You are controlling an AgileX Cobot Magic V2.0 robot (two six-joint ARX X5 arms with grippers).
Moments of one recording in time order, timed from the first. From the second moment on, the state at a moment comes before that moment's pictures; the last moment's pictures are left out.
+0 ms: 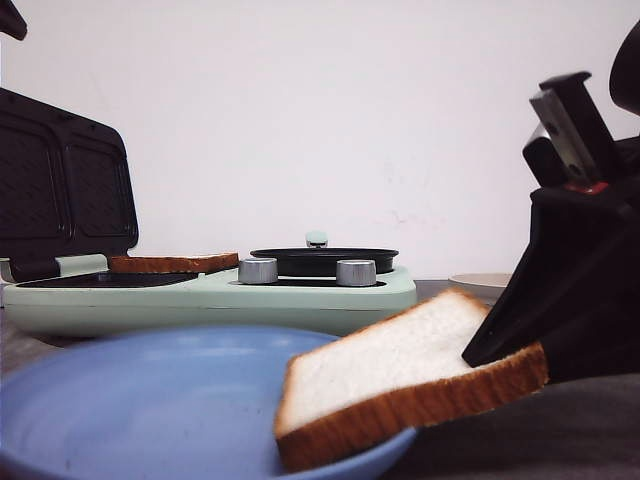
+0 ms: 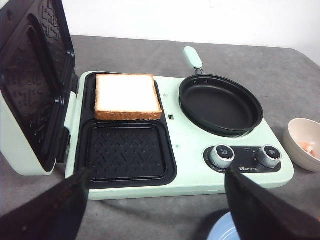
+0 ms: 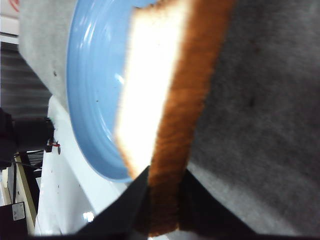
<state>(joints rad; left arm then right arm) -0.29 0.54 0.65 -0.44 0.07 -0.17 0.46 1.19 0.37 -0.08 -0.80 0.56</state>
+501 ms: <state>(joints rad) -0.29 0.54 0.65 -0.46 0.02 -0.17 0.46 1.12 0.37 0.10 -0.82 0.67</state>
